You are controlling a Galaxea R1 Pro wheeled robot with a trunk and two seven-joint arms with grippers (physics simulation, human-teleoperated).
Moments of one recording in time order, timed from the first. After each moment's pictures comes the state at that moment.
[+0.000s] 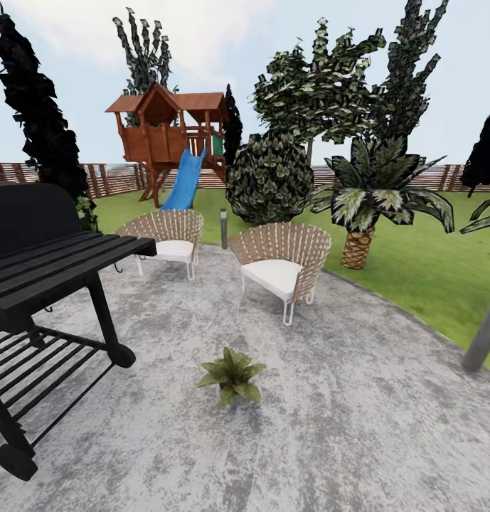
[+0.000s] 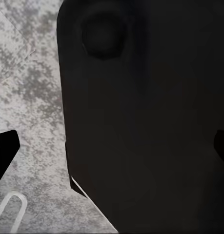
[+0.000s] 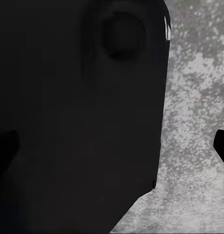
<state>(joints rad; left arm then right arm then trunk) 0.00 0.00 0.00 0.00 0.00 0.00 0.00 0.00 0.00 0.00 0.00 0.00 0.00 0.00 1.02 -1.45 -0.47</state>
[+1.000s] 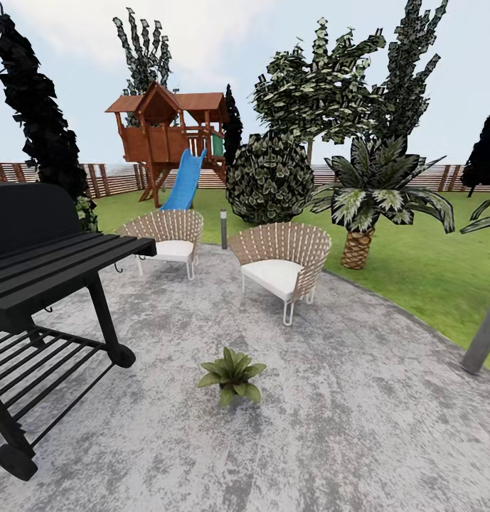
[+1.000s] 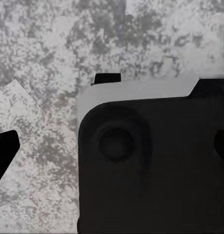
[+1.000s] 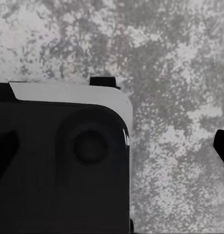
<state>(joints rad) -0.03 0.01 0.00 -0.10 0.00 -0.09 0.01 -0.03 -0.04 0.00 -0.10 0.00 -0.12 -0.01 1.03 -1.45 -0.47</state>
